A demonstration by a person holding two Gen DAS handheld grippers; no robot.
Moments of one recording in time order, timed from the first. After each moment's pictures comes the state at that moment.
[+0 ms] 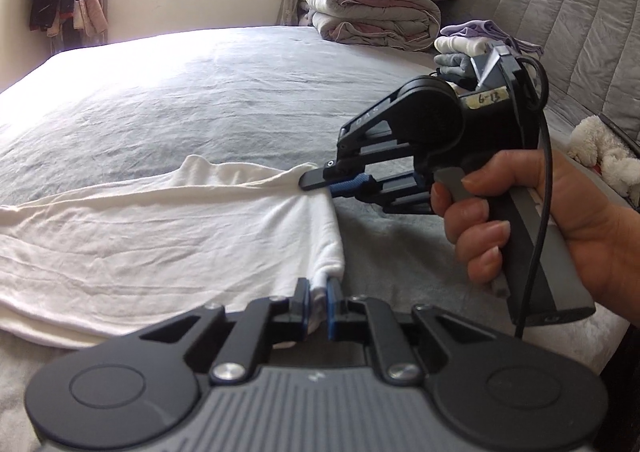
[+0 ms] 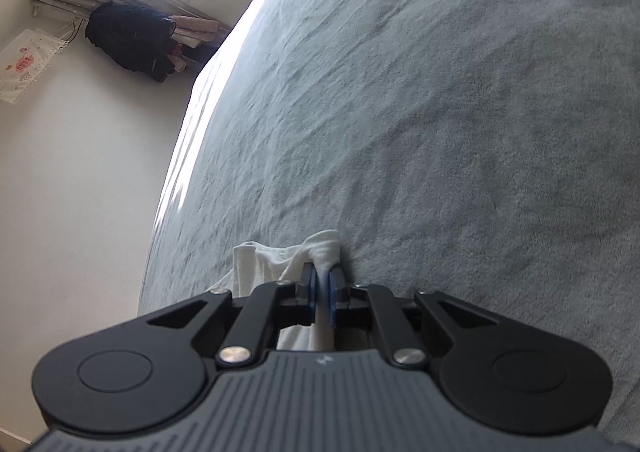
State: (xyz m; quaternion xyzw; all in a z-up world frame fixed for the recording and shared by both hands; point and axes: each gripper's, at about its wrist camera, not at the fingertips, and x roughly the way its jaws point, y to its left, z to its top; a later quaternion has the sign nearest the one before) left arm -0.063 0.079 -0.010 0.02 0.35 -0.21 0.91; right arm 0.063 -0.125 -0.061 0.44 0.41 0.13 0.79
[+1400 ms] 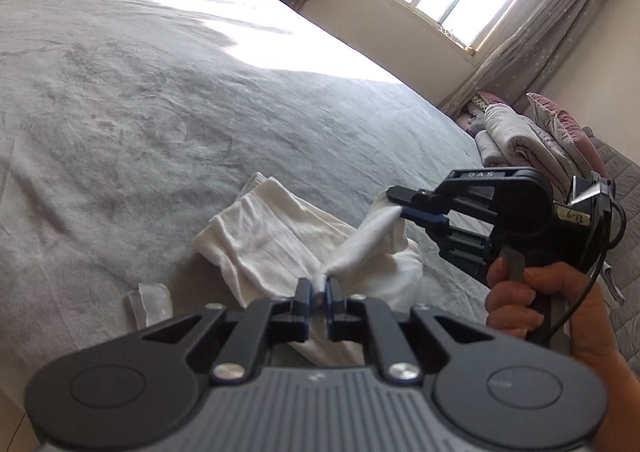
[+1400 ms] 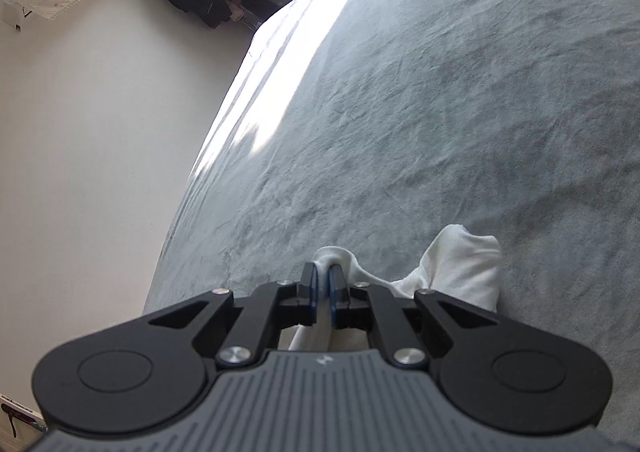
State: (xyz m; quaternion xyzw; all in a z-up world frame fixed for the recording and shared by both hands) left arm -0.045 0.327 0.014 -0.26 0.34 -0.02 0.90; right arm 0.137 0.087 -0.004 0.35 0.41 0.20 0.82
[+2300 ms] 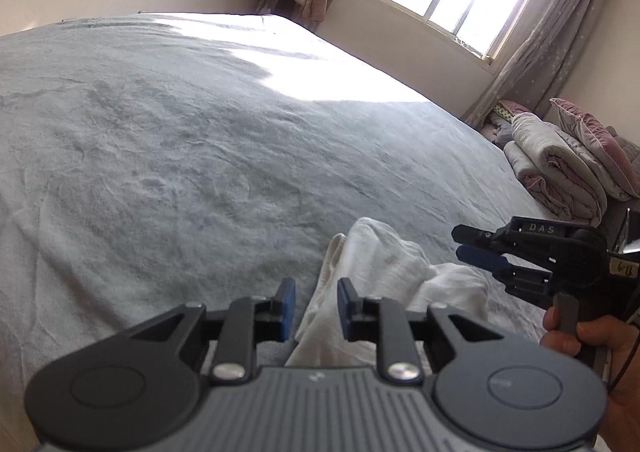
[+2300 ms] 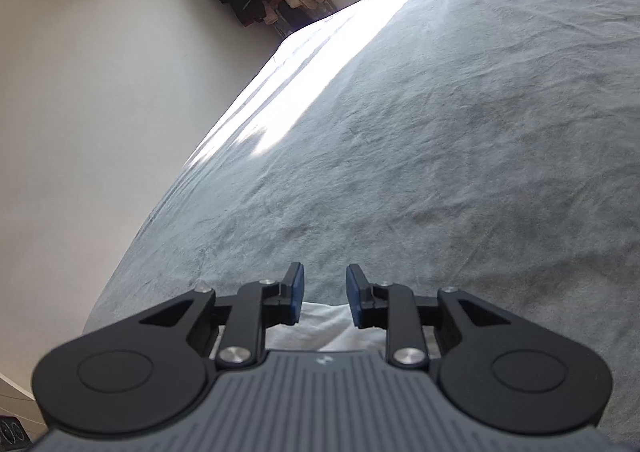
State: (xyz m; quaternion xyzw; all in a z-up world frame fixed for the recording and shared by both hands) left arm 0.007 0.368 0.010 -0.19 0.31 -0.01 0.93; right arm 0.127 0.098 -0.006 0.25 0.35 0.21 0.88
